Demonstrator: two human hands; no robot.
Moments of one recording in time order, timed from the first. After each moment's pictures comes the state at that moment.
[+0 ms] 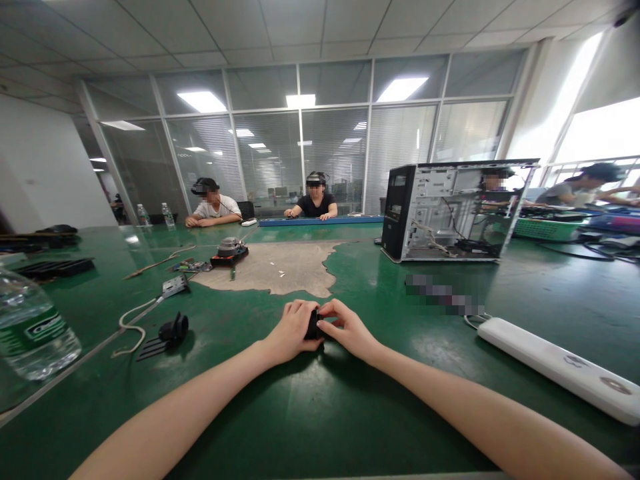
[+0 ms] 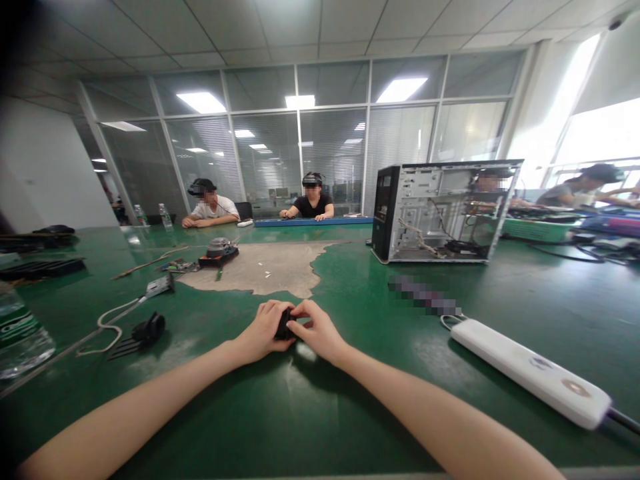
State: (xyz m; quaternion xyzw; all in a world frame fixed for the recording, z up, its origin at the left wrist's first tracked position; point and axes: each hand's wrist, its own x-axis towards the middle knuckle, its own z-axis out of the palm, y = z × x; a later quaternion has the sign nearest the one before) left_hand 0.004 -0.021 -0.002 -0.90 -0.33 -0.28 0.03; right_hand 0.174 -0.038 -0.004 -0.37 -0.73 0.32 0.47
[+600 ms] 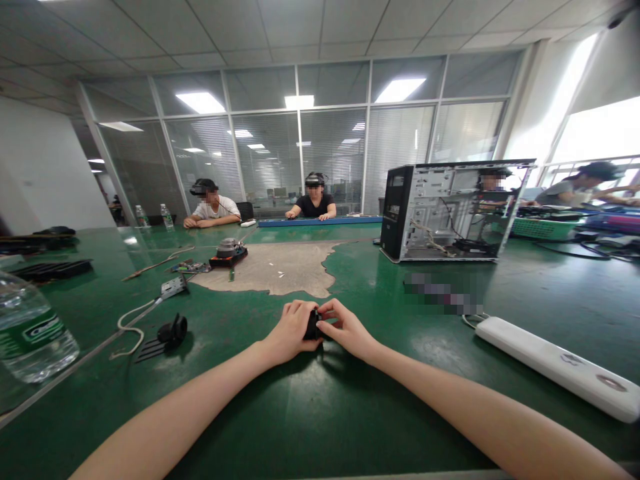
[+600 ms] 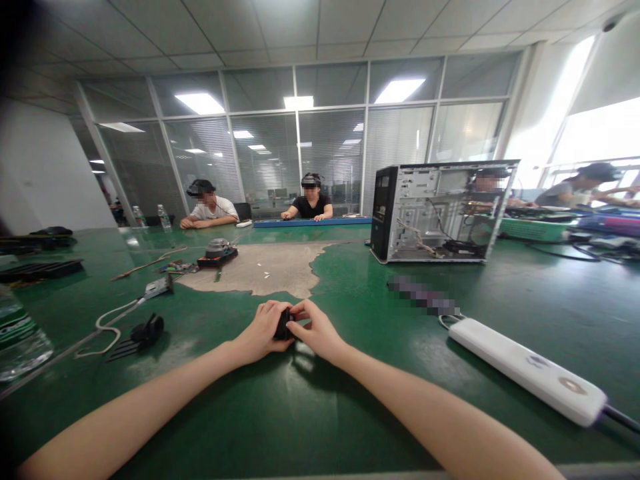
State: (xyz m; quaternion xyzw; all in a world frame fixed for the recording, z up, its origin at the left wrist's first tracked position) left_hand 0.004 -0.021 -0.003 -0.90 -0.33 -0.28 0.04; right_hand 0.175 -0.037 -0.006 -0.37 -0.73 0.34 0.46
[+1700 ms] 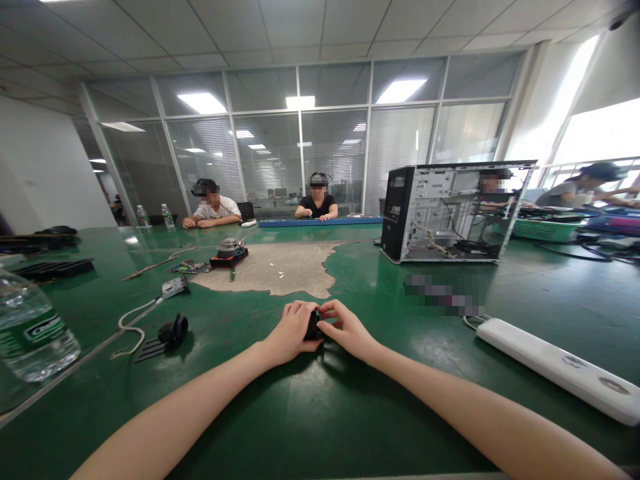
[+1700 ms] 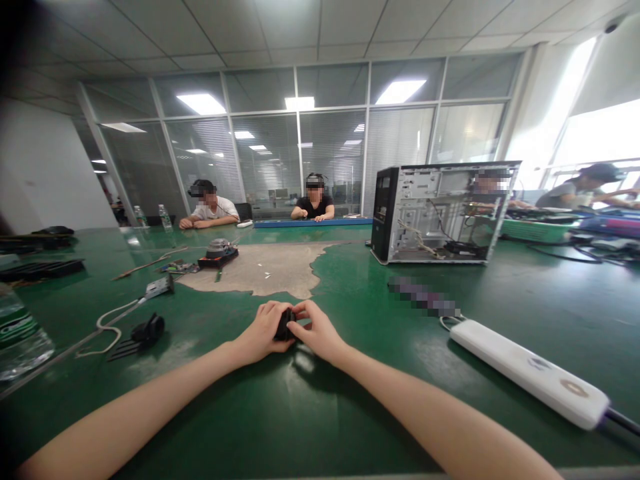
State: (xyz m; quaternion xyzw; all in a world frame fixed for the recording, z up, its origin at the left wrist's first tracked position) left_hand 0.004 -0.021 -0.003 -0.90 -0.33 -0.28 0.03; right_hand 0.175 -0.038 -0.005 -0.37 -0.73 0.33 0.46
